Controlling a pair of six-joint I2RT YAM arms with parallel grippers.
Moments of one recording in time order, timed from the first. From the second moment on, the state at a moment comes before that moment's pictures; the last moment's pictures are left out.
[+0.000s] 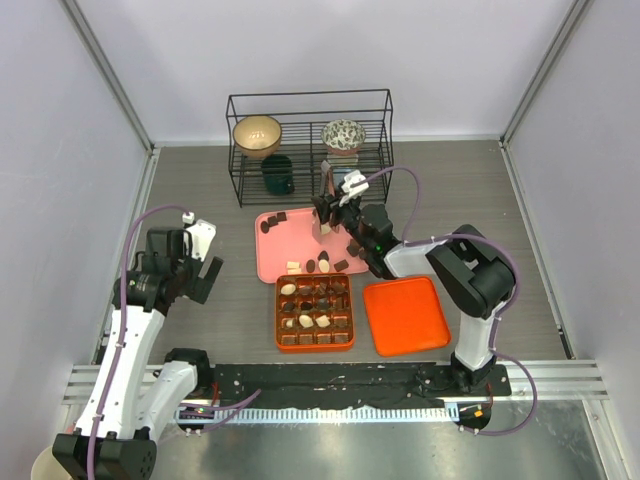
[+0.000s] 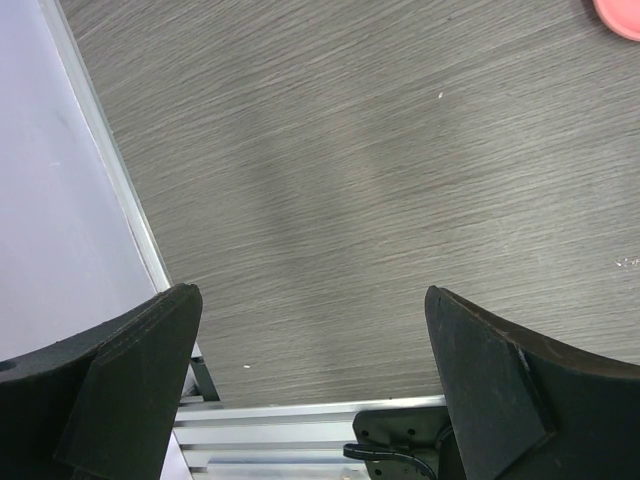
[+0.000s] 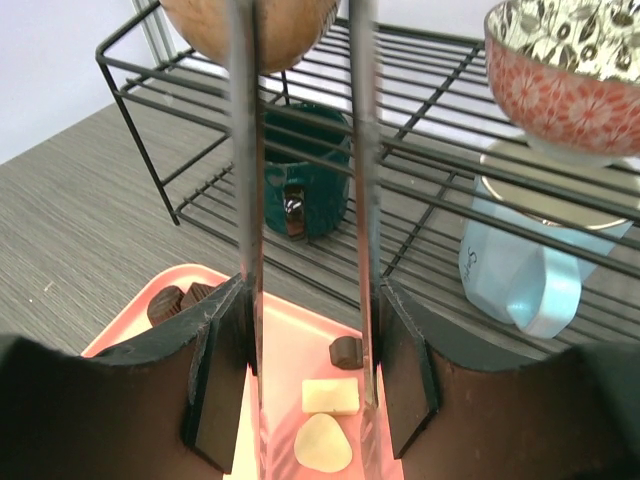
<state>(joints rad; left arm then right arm) -0.09 0.79 0.87 -0.98 -0.14 0.38 0.66 1.86 0.86 1.09 0.08 0.05</state>
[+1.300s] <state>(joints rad) -0.09 0.79 0.87 -0.99 -0.16 0.39 0.66 1.83 0.80 1.18 0.05 0.04</state>
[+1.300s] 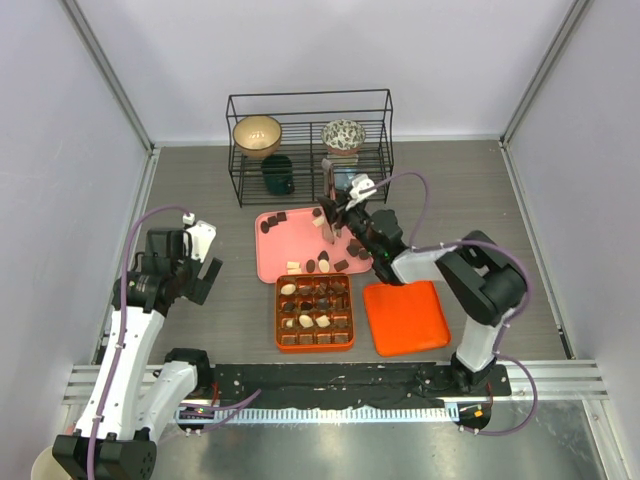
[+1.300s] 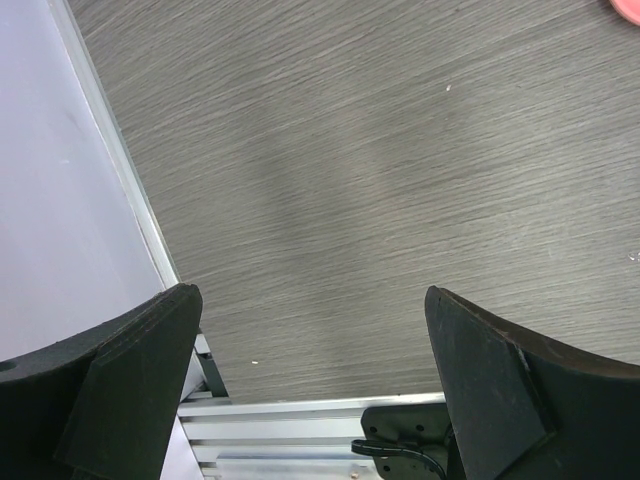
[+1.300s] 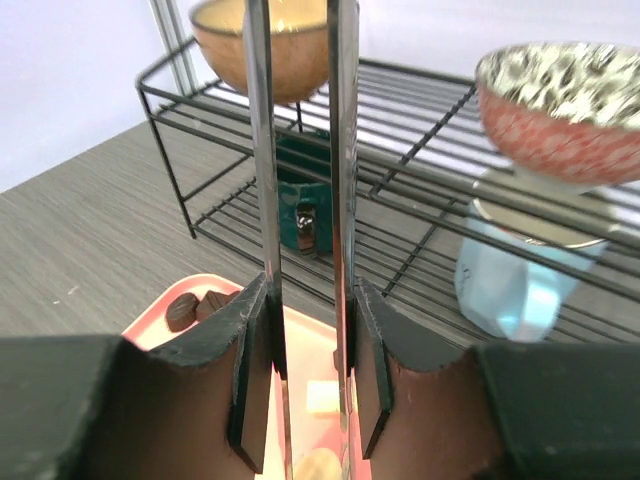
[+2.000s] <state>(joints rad) -0.09 0.80 0.88 -0.99 -0.12 0.39 0.86 0.80 0.45 0.63 -0.03 0.03</state>
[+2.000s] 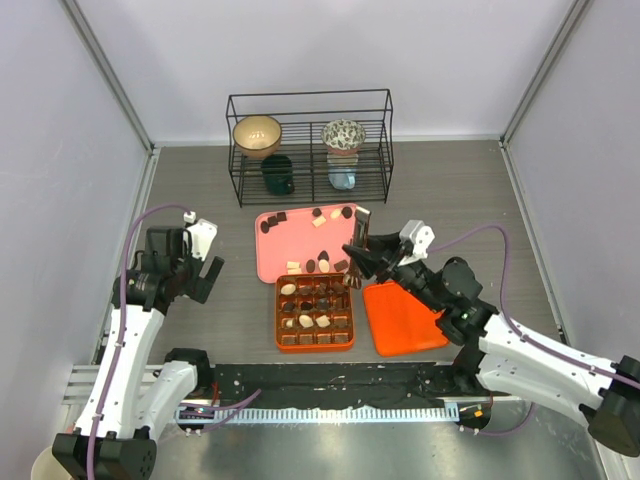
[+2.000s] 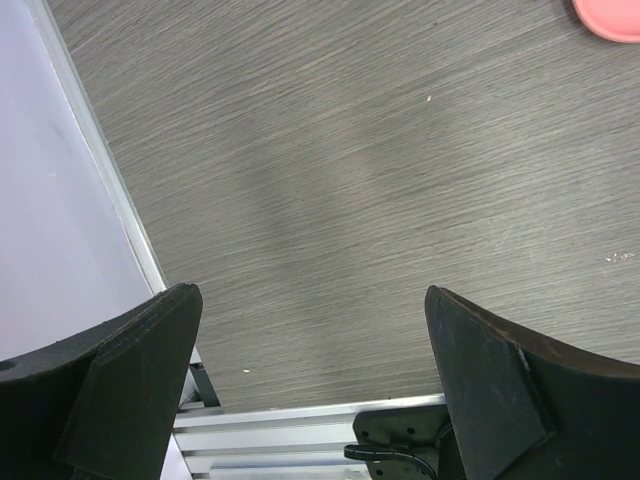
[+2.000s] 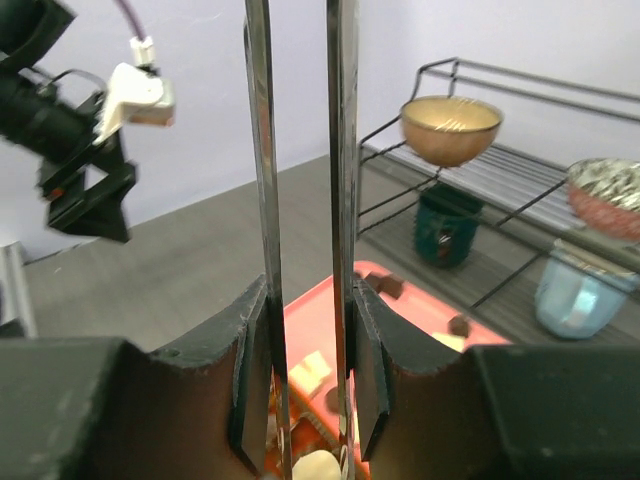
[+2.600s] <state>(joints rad) -0.09 0.80 0.88 -0.99 -0.09 0.37 0.98 0.86 0.44 0.46 -0.10 0.14</state>
